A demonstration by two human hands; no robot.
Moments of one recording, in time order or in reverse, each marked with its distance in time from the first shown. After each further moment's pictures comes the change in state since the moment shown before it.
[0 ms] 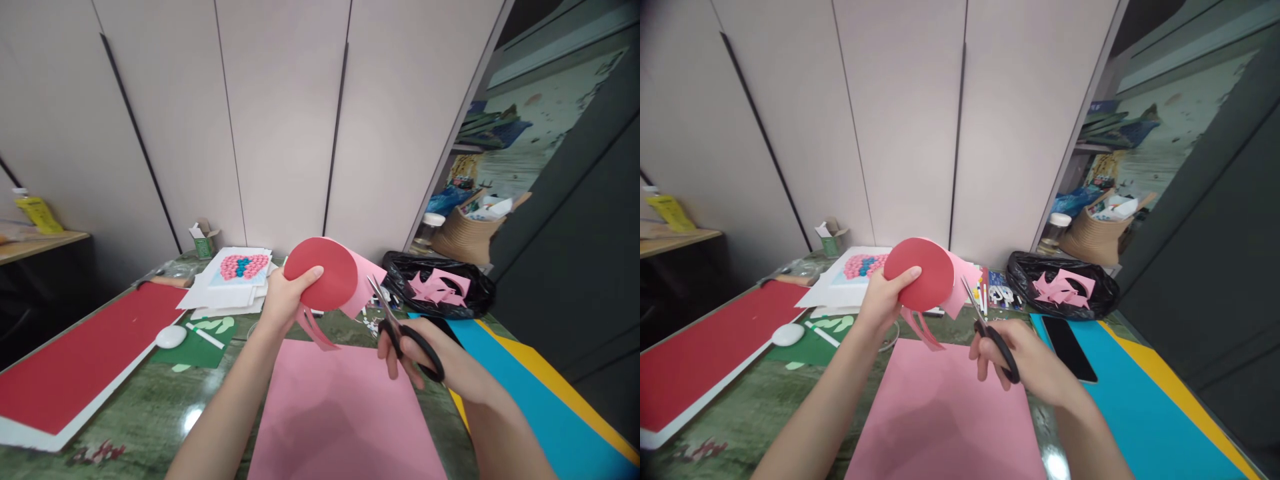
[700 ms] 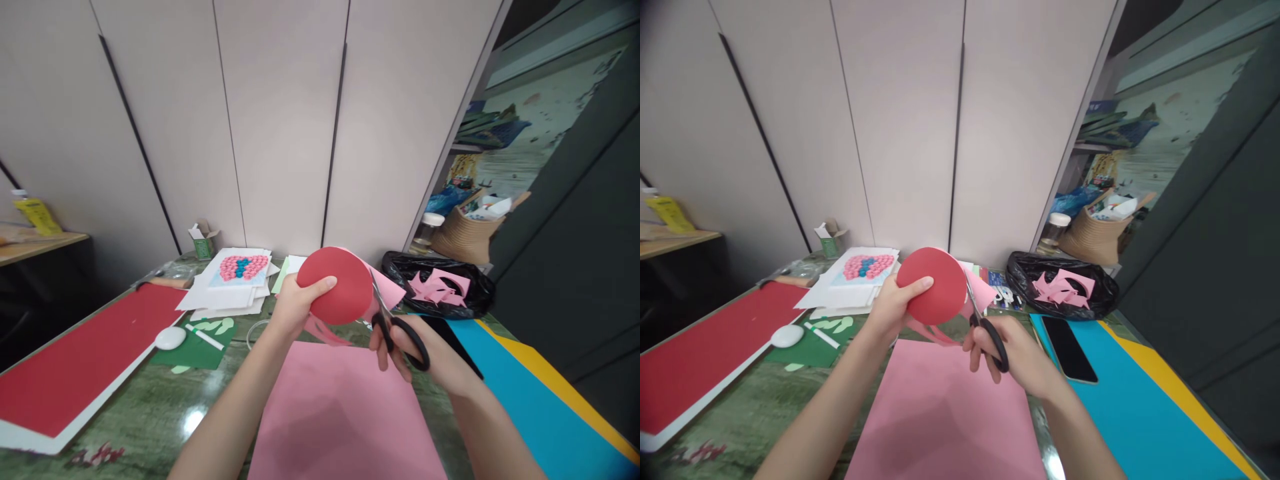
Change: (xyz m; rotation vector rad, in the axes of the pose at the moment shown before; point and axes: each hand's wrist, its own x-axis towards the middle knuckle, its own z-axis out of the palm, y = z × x) left_hand -0.006 0.000 0.011 0.041 -0.068 -0.125; right_hand 0.014 0.002 0.007 0.079 0.055 -0.040
